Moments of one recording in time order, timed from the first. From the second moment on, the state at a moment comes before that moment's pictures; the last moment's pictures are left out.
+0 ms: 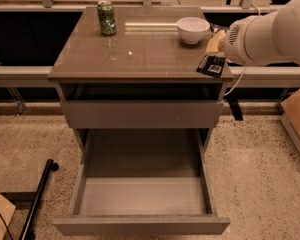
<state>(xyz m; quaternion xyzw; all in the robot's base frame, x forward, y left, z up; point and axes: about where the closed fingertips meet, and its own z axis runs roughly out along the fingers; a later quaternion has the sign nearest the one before) 0.610 -0.175 0.961 0.07 0.88 0.16 0.45</state>
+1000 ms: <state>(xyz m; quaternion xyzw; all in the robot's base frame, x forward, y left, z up) 0.661 -0.151 0.959 0.07 0.85 0.20 0.48</state>
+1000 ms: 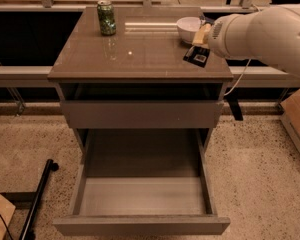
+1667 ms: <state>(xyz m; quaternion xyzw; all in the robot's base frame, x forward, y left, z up) 0.721 -0.113 0.919 0.06 0.85 0.23 0.46</state>
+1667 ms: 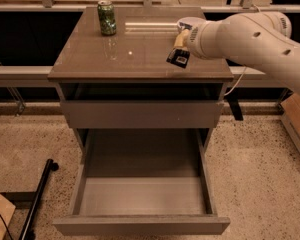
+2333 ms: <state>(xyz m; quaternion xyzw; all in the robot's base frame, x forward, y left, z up) 0.763 -0.087 0.896 0.05 0.86 0.25 0.45</state>
